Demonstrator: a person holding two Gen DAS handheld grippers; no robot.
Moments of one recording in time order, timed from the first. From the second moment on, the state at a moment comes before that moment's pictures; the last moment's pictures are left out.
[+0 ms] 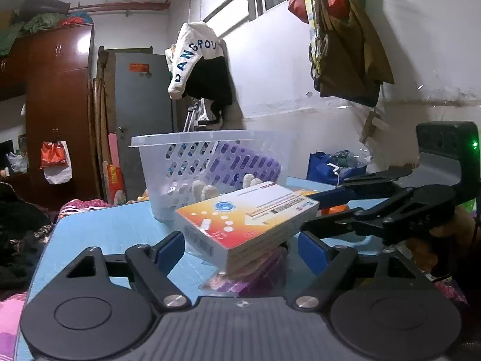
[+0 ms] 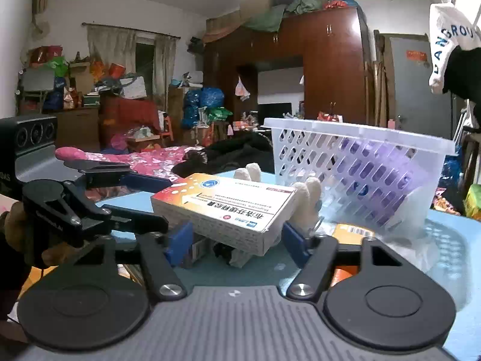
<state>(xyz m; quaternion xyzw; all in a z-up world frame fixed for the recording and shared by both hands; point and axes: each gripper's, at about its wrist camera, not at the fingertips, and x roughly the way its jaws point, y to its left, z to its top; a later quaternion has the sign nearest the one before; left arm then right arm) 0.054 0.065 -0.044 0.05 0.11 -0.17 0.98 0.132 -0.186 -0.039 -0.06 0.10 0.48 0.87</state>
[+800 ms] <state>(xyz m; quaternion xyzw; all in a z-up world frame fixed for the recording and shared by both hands) 0.053 0.056 -0.045 0.08 0.10 -0.14 0.98 0.129 -0.182 -0.045 -0.06 0.11 0.46 0.88</state>
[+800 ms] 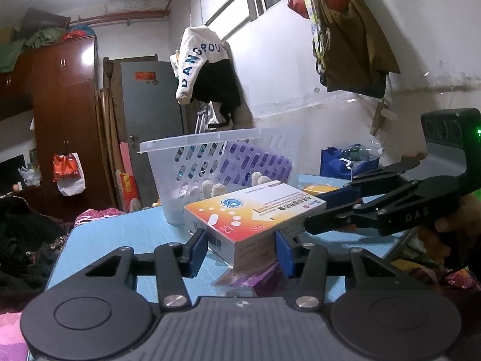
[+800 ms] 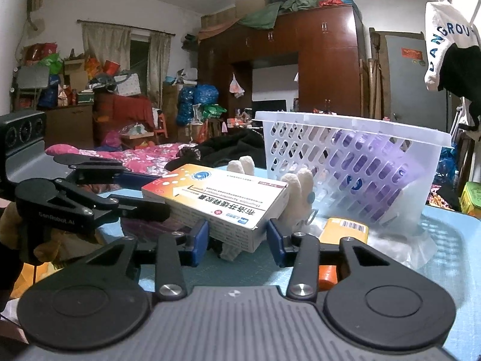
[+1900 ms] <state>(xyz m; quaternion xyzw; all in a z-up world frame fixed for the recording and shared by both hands) 0.102 0.016 0.066 0.12 0.01 -0.15 0.98 0.167 -0.199 0.068 -0.10 0.04 0.41 0.91</state>
